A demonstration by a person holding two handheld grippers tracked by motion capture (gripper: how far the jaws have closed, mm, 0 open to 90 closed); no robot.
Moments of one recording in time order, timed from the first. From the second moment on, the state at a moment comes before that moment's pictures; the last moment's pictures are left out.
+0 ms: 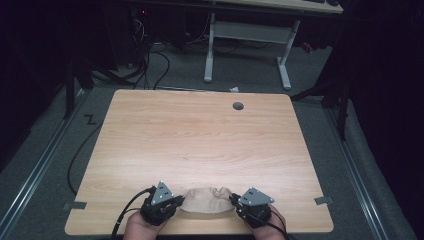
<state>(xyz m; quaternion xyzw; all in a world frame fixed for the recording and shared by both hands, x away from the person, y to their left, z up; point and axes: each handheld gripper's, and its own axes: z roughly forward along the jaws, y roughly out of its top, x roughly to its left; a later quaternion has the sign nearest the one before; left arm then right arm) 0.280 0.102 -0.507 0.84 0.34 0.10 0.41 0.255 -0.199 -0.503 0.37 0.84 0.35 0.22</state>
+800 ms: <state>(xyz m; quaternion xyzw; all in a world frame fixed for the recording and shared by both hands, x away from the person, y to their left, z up) 0.288 0.106 -0.508 0.83 0.35 0.12 0.41 0.261 -0.204 -0.505 0.38 0.82 0.36 0.22</state>
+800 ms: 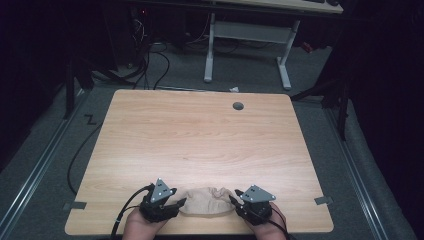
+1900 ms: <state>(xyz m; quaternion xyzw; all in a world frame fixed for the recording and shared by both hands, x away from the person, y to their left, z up) 0.387 0.202 -0.522 0.79 0.45 0.18 0.37 0.359 -0.279 -0.516 0.53 0.73 0.36 0.24</state>
